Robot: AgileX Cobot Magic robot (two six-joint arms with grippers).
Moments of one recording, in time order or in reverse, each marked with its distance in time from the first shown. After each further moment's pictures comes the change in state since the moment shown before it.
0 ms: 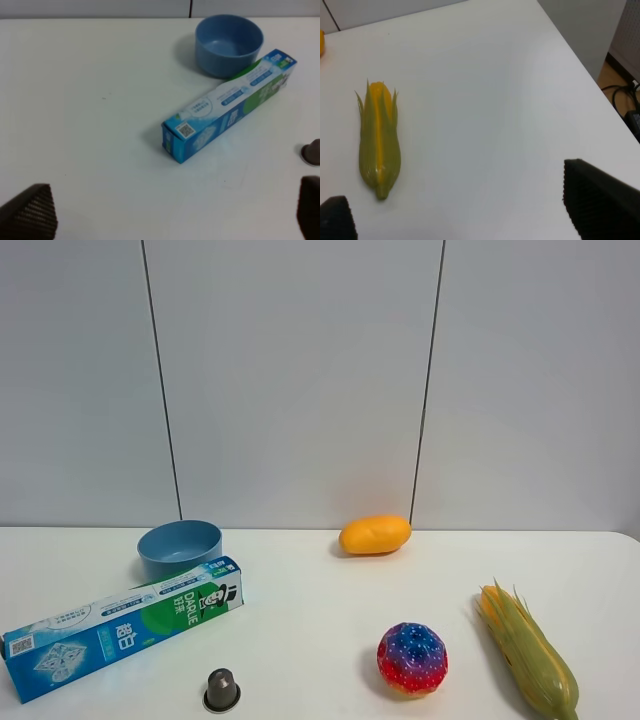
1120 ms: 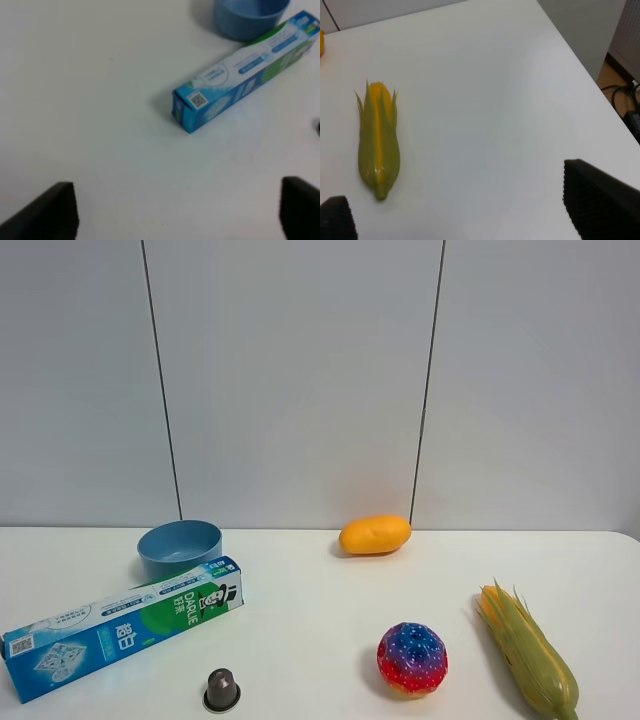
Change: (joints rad) left arm 0.083 0.137 -0.004 -0.033 0.013 0.032; right arm 0.000 0.000 0.000 -0.001 0.000 0.000
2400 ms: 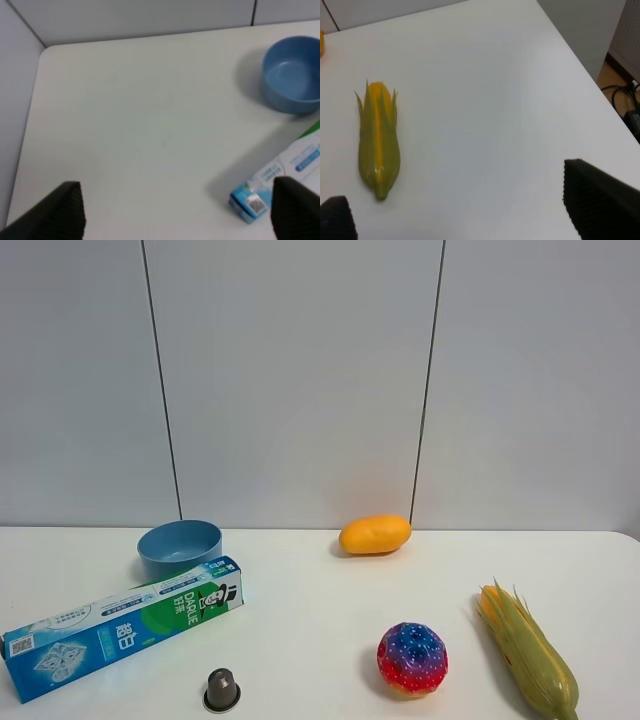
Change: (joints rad) left arm -0.011 0.632 -0.389 0.123 -0.197 0.059; right arm 0.000 0.000 0.000 0.000 0.000 0.000
